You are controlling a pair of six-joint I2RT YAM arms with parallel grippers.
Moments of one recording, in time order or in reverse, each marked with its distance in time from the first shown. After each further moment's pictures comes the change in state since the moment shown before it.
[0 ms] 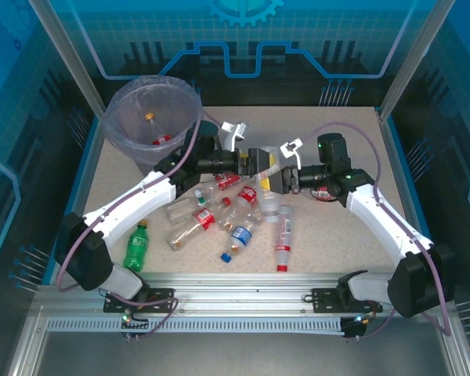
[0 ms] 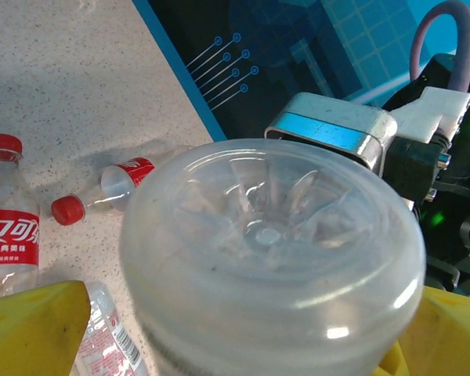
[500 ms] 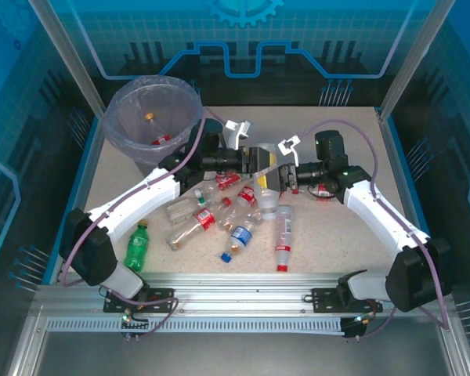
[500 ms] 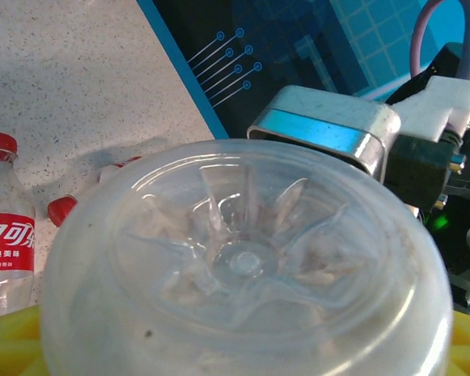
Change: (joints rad) left arm -0.002 0.032 0.058 -0.033 -0.009 0.009; right arm -0.001 0.032 0.039 0.000 -0.007 0.007
